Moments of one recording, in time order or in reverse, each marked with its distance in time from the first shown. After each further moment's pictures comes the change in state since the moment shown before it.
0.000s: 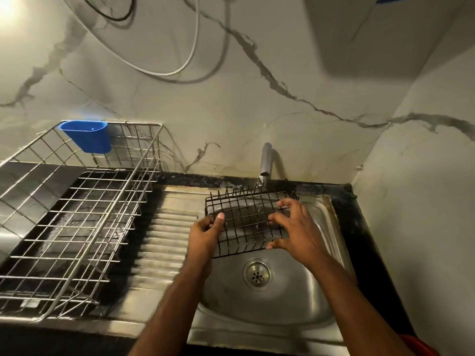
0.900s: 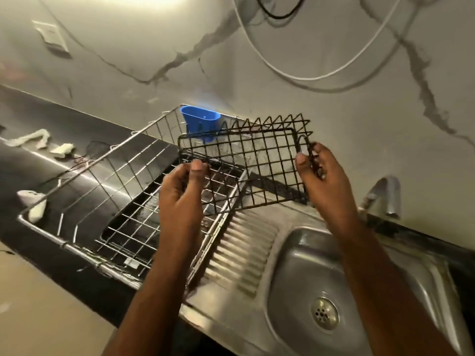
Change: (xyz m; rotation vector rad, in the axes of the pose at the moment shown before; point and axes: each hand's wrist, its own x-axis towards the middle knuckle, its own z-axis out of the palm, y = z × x) left_hand -0.036 0.143 -0.196 -0.206 0.393 0.417; right_hand 0.138 -0.227 -0.032 0.777 0.153 0.036
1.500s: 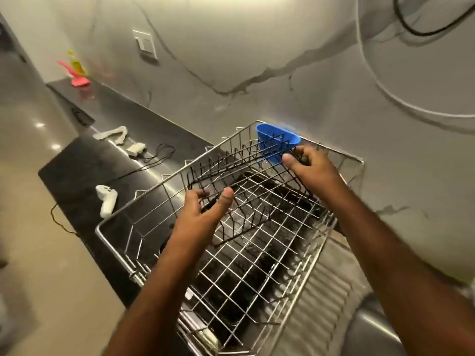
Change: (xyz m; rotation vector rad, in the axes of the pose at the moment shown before) left_hand 0.095 0.000 -0.106 0.250 0.016 -0.339; right_hand 0.132 -0.046 0.199 -0.102 -0.392 -0.087
